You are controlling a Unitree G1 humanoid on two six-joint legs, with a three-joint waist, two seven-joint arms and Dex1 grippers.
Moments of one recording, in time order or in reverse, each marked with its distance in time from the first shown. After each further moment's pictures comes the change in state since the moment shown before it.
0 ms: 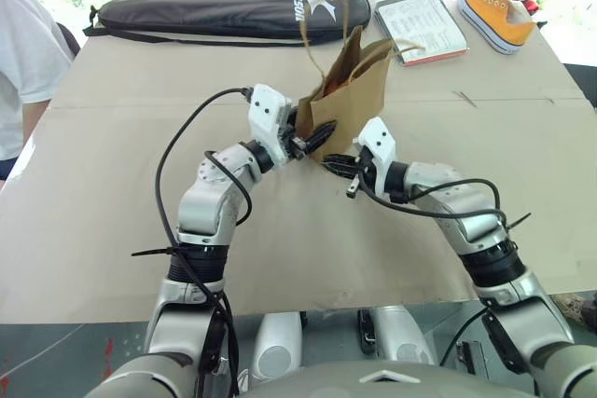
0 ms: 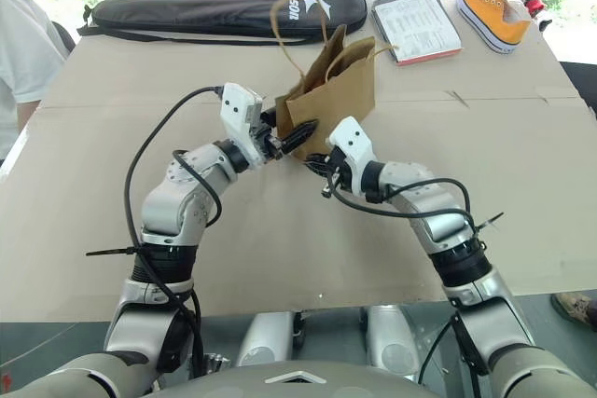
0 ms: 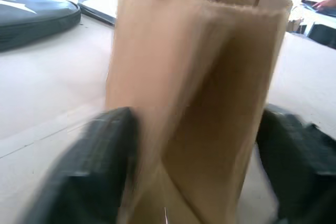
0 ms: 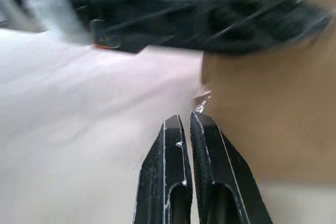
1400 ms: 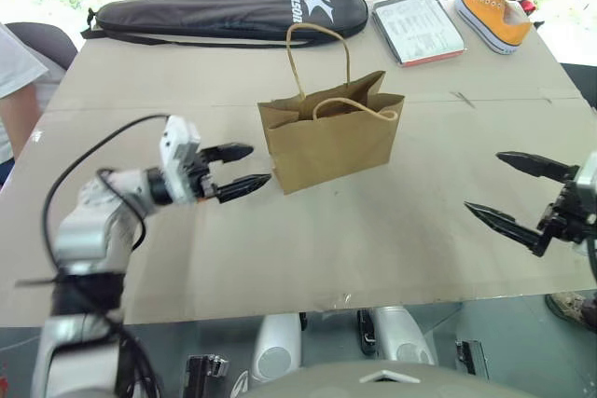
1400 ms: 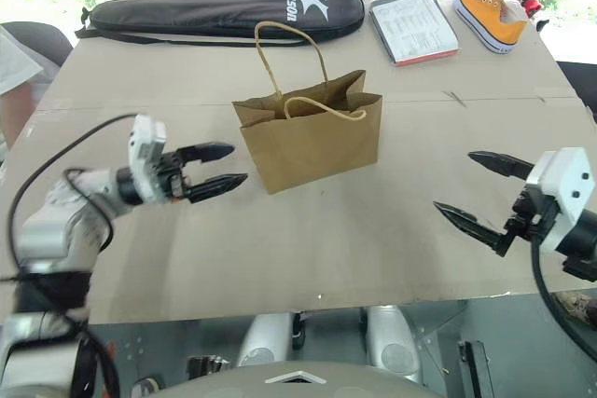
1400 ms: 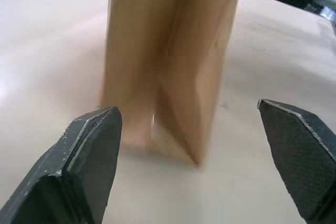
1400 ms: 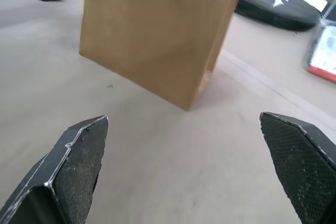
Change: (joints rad) left arm 0.320 0.455 0.278 -0.085 -0.276 0.114 -0.522; right arm 0.712 -0.505 -0.902 -0.510 0.342 -0.037 0.289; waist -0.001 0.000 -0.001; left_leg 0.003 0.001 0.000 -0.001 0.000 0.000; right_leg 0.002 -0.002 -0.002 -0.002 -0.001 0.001
